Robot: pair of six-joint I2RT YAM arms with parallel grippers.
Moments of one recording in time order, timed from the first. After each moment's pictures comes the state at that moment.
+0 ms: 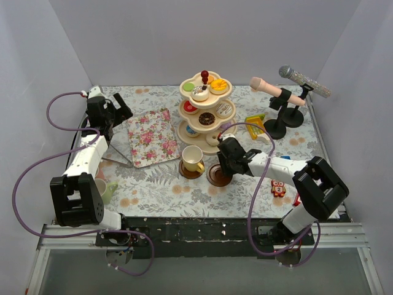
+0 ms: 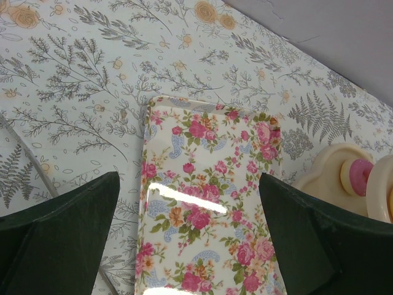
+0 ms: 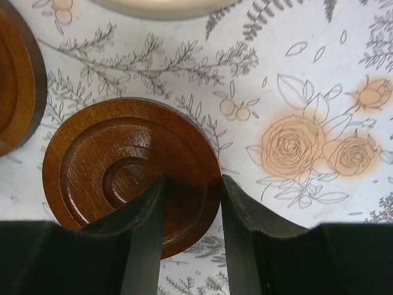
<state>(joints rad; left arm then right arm) 0.09 1.44 1.05 -0.06 -0.02 -0.41 0.77 1.54 0.81 -0.30 0.22 0.35</state>
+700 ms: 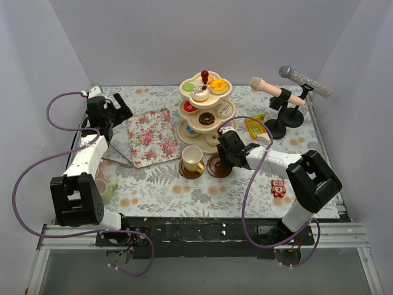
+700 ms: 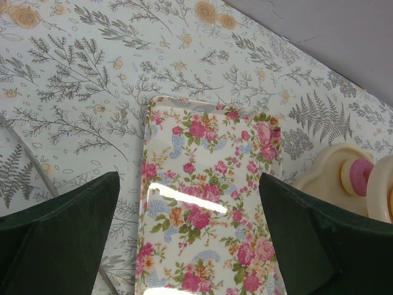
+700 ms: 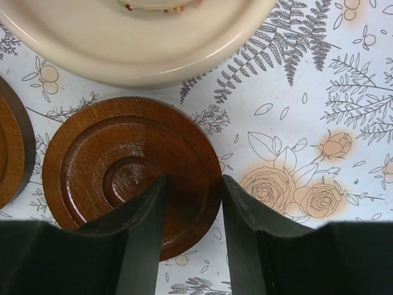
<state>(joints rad) 0.09 1.44 1.05 -0.06 -0.02 -0.41 0.70 1.63 0.89 -0.24 0.24 0.29</state>
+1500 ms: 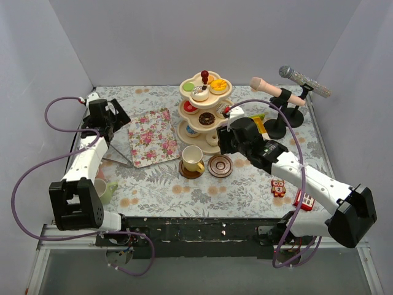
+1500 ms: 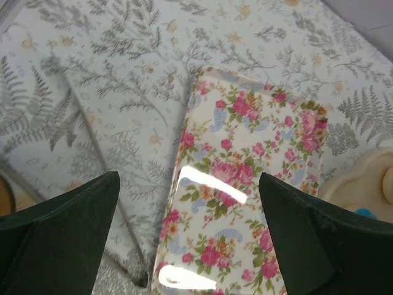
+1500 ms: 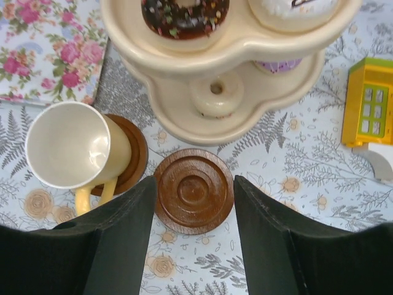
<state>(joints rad) 0.08 1.42 1.06 -0.19 -0.15 -0.45 0.75 1.27 1.00 -0.34 0.22 0.21</state>
